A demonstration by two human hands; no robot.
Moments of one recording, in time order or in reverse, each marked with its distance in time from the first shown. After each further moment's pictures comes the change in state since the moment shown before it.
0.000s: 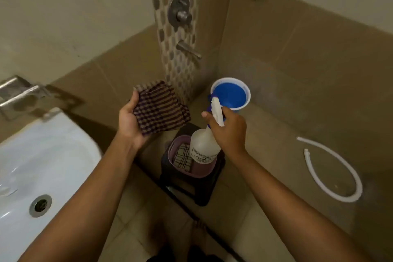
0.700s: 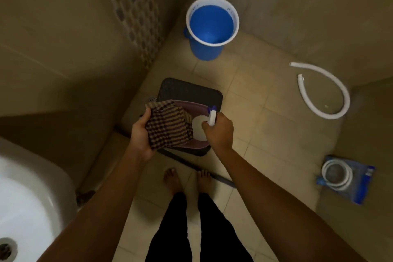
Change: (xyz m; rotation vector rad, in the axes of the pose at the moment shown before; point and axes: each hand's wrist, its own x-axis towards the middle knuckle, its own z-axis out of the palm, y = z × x) left_hand 0.125 -0.148 -0.102 0.227 0.028 -0.520; right_hand -0.048 0.164 0.135 -0.250 -0.172 0.803
